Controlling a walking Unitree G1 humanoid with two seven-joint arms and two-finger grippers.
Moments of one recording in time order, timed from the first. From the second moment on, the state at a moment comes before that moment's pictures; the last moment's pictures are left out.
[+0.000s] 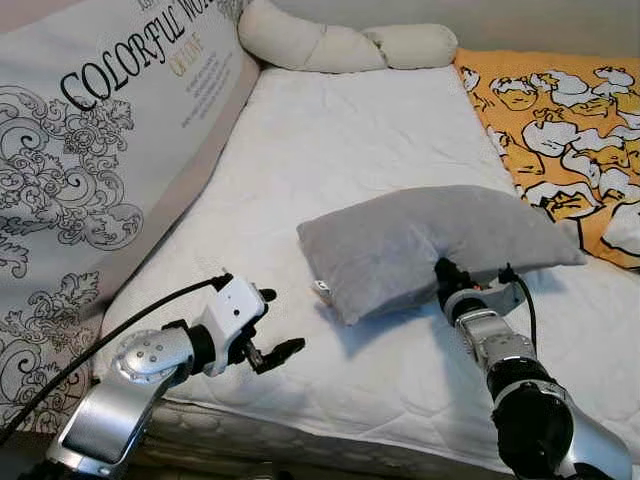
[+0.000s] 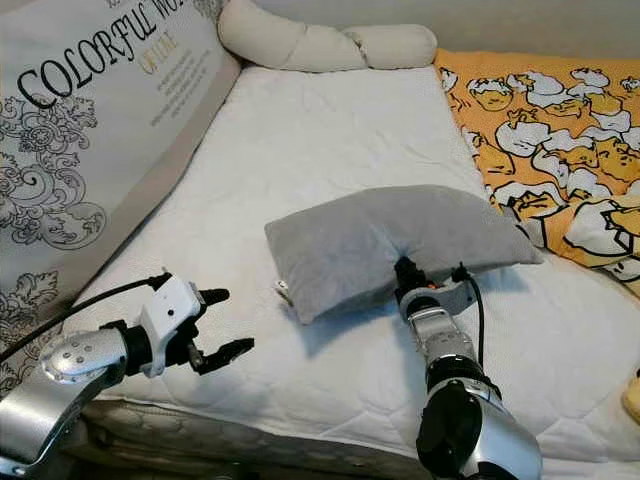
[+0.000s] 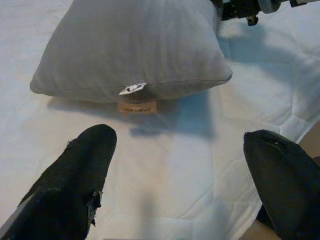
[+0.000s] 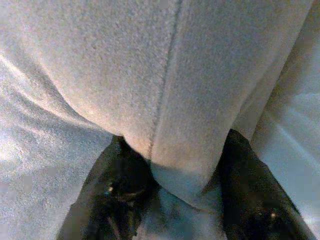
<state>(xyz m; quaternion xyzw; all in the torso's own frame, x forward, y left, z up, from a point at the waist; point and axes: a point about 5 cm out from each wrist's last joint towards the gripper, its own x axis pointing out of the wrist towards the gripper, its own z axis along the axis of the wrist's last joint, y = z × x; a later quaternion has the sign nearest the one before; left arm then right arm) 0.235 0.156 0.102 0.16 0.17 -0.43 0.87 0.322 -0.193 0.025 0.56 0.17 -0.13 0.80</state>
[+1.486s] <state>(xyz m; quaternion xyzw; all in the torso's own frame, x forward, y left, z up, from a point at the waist) 0.269 0.221 0.130 0.15 0.08 -0.12 0.98 0.392 -0.158 0.143 0.42 0.10 0.10 0.90</state>
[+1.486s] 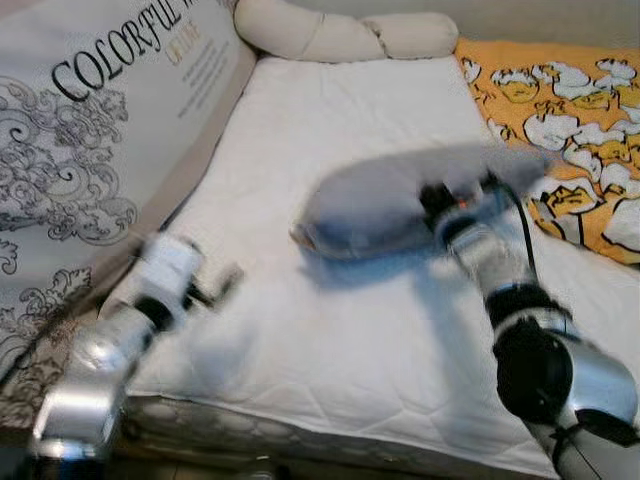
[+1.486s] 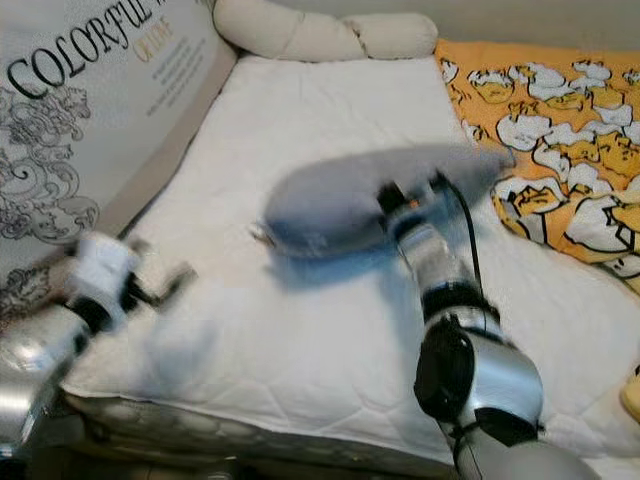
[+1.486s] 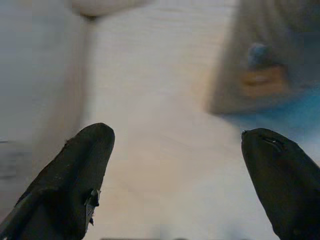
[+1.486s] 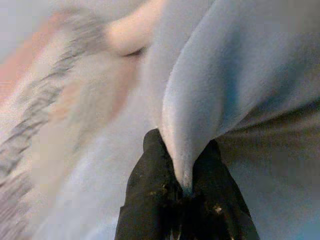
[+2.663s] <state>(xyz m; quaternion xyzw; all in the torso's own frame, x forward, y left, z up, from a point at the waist) 0.355 0.177 0.104 0.08 0.15 -0.18 0.97 0.308 -0.211 0.032 0.28 0.35 0.15 0.88</state>
